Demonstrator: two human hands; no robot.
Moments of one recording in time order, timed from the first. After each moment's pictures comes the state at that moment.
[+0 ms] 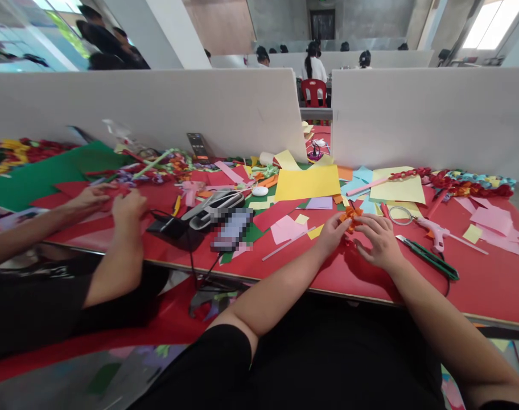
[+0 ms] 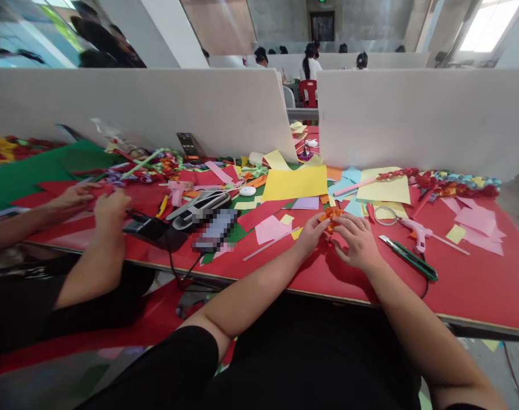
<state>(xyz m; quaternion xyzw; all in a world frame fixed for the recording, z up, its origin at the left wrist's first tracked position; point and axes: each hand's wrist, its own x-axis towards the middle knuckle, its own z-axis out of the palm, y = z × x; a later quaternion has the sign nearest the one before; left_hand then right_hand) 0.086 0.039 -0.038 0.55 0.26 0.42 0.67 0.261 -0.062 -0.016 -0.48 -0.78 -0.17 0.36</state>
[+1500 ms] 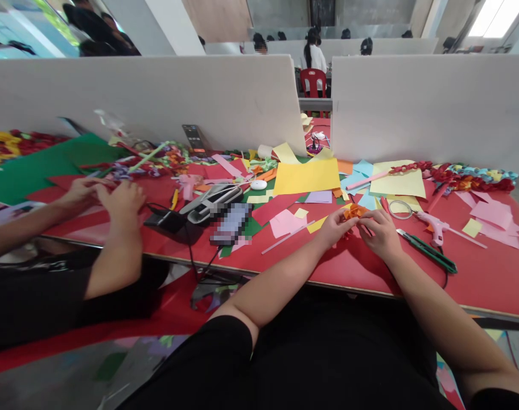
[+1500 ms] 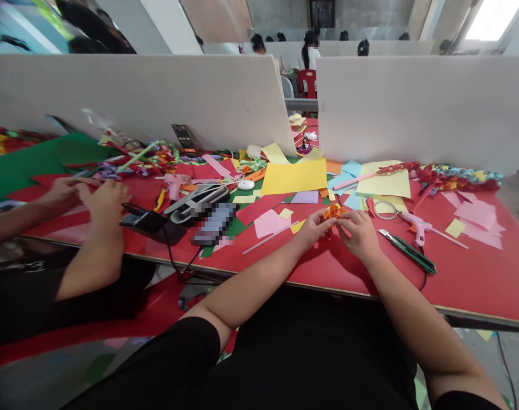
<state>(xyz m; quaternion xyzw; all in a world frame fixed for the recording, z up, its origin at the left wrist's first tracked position) 0.083 0.037 -0.031 0.60 0.26 0.35 0.67 0.271 -0.044 -0.035 -0.50 -0.74 -0.14 0.43</state>
